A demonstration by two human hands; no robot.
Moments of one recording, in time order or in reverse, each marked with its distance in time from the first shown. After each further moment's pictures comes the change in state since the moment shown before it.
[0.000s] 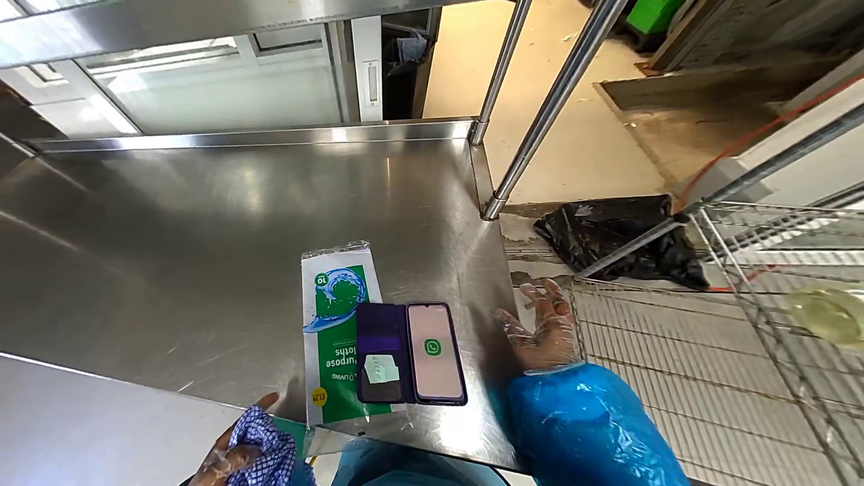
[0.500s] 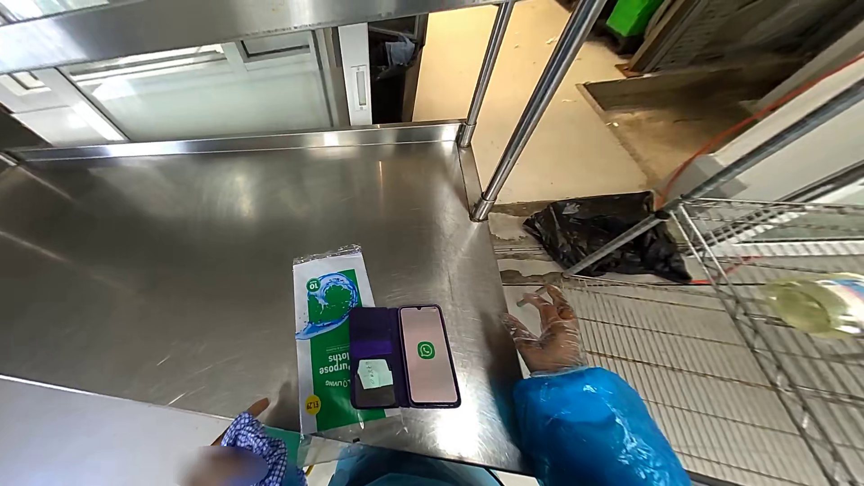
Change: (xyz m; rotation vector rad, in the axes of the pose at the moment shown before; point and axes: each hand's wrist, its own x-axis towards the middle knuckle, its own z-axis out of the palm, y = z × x) left_hand 0.004 0.000 -0.004 0.020 0.015 0.020; right_hand 0.000 0.012 -0.014 -0.028 0.000 0.097
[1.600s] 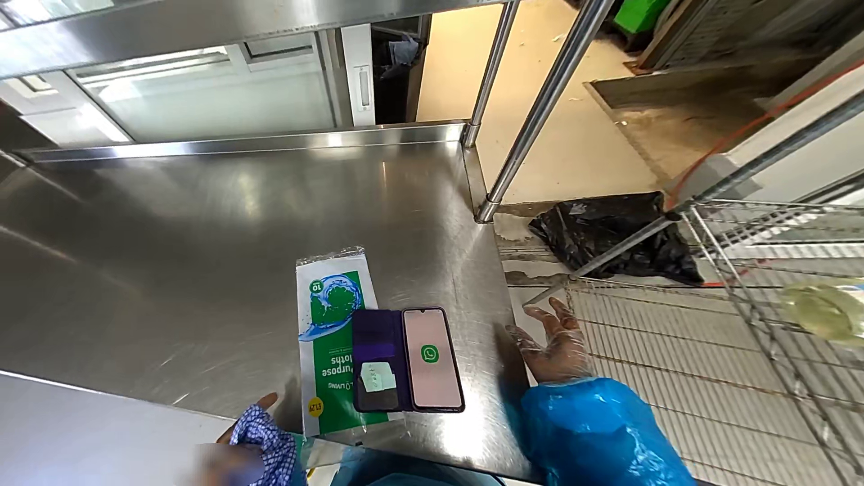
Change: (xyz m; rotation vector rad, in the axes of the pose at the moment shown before) left_hand 0.011 0.001 0.001 -0.023 -0.015 -0.029; right_hand -0.005 -0.001 -0.001 -0.014 -0.072 0.069
